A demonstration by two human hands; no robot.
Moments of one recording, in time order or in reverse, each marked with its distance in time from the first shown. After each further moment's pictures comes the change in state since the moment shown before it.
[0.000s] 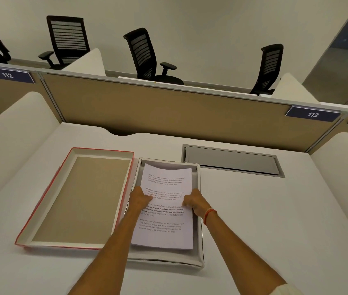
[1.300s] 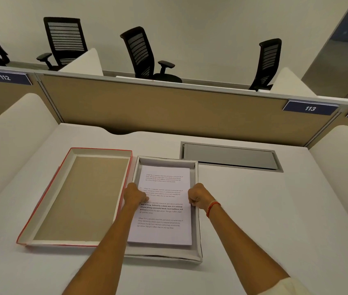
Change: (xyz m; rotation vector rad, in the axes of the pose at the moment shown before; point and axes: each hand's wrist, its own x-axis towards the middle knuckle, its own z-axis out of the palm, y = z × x) left_hand -0.025 0.025 -0.020 0.148 0.053 -0.086; right_hand 0.010 -0.001 -0.016 -0.056 0.044 0.117
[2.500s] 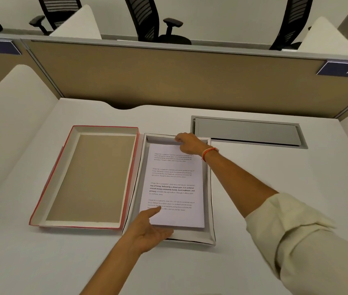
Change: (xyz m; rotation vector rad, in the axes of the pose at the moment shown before) left_hand -0.119 -0.048 0.004 -1.153 -0.482 -0.670; right_hand 0.071 -0.094 0.011 -0.710 -0.069 -0.630
